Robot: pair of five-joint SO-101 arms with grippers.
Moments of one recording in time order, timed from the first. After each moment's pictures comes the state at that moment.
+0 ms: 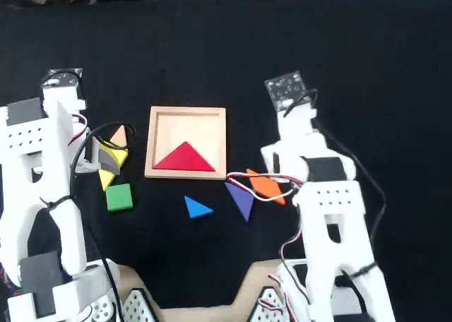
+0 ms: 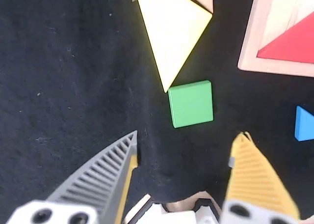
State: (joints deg) left arm -20.2 -12.8 16.4 91.8 -12.5; right arm -4.0 -38.5 51.0 54.5 15.0
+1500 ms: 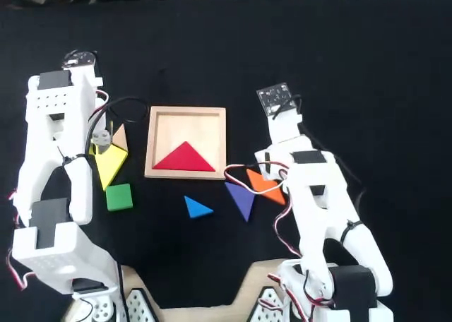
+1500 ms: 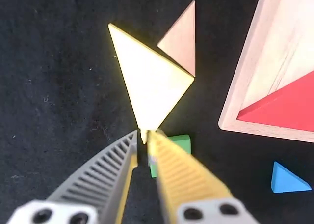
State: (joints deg) left arm -14.1 9.0 0.3 87.6 -2.4; right arm -4.0 -20.2 55.4 36.8 15.2
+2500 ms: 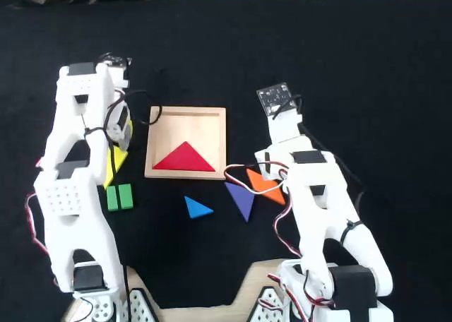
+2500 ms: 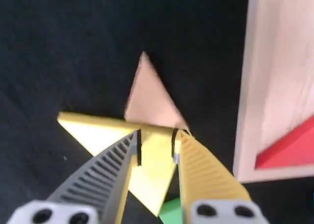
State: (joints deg) left arm -11.6 39.4 -24.1 88.0 -16.0; right arm -4.0 -20.2 55.4 36.8 15.1
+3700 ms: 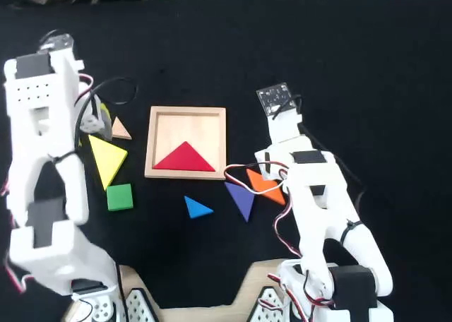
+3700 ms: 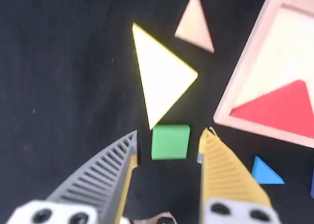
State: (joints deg) left arm -16.4 8.6 -13.6 100.1 2.5; right arm -4.0 -20.2 55.4 36.8 15.3
